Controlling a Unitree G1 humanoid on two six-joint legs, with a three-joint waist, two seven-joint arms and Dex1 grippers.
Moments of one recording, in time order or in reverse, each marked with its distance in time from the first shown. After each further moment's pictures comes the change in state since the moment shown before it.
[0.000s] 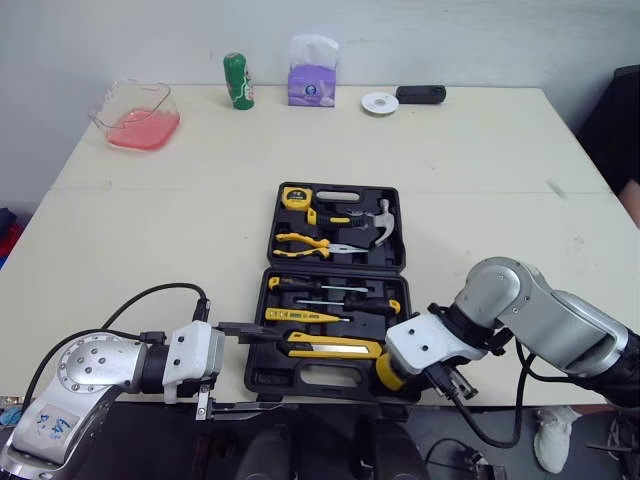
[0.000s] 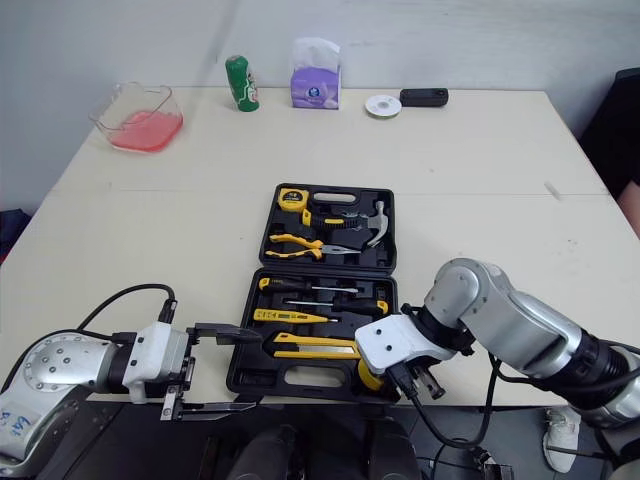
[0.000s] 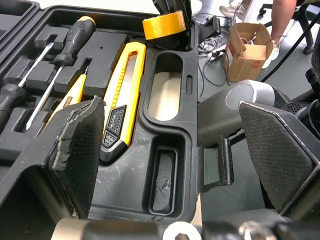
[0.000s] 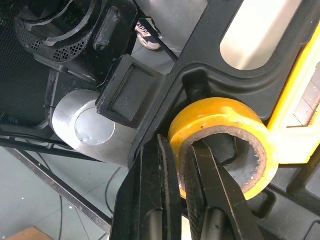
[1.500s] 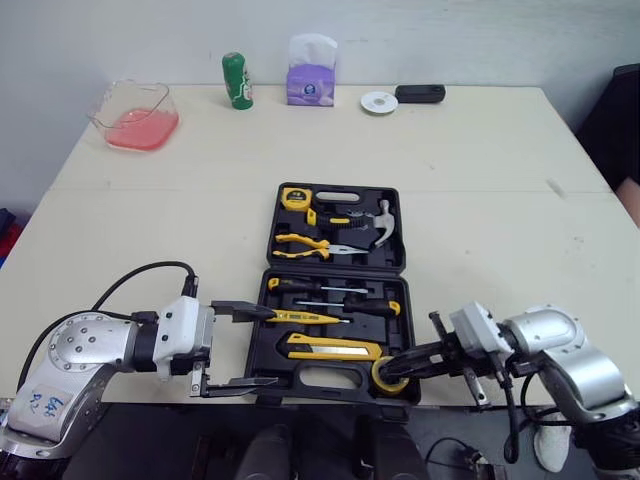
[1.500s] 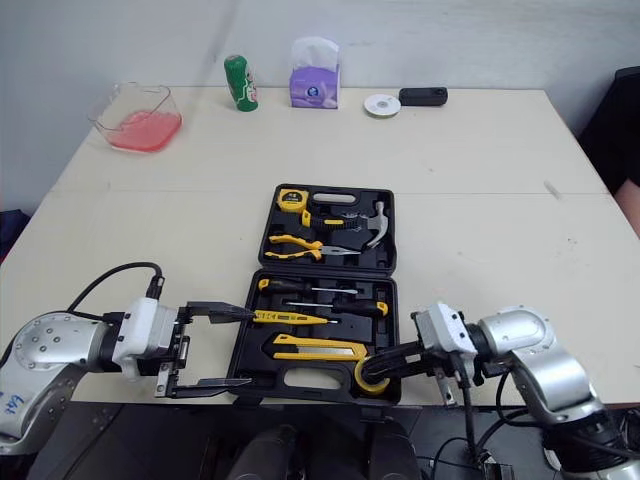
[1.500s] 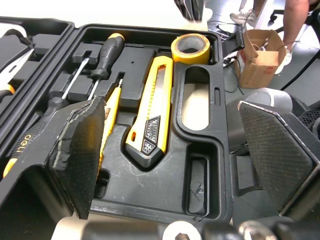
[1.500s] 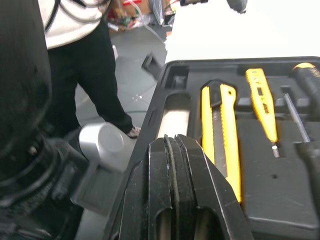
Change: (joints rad) left arm -0.103 -0.002 0.039 0.052 -0.045 0.027 -0.034; right arm 0.545 0.260 -0.514 0.276 0.332 -0.497 -0.075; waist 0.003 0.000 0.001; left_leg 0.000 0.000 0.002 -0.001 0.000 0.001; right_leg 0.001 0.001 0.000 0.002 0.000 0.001
